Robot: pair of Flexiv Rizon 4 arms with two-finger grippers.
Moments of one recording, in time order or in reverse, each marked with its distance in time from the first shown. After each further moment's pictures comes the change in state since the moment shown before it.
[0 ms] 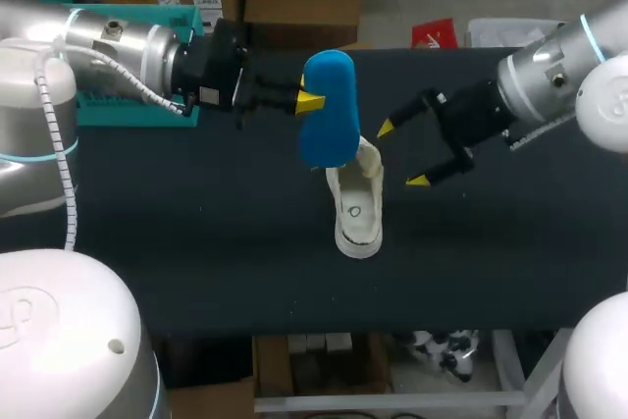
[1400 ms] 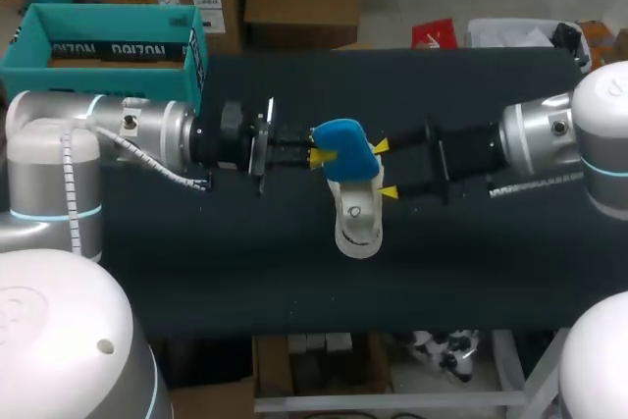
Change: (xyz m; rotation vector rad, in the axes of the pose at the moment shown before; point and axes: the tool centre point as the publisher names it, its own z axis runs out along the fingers) left arm 0.034 0.050 0.030 0.122 -0.067 0.293; right arm 0.007 -0.034 0.021 0.152 0.240 0.379
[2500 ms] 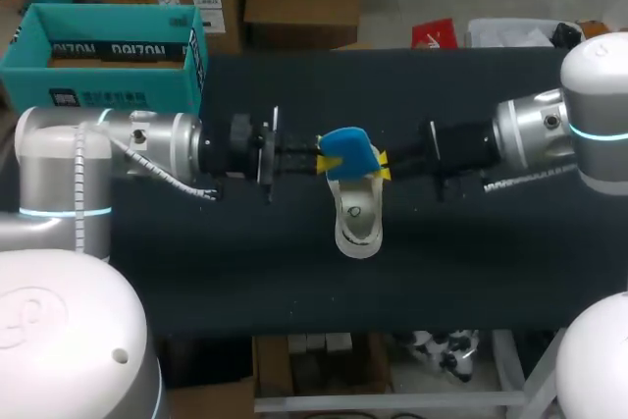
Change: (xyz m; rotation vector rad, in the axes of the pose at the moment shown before) left arm 0.000 0.021 0.007 -0.023 -0.037 0.027; right arm 0.006 0.007 0.008 0.040 -0.022 0.029
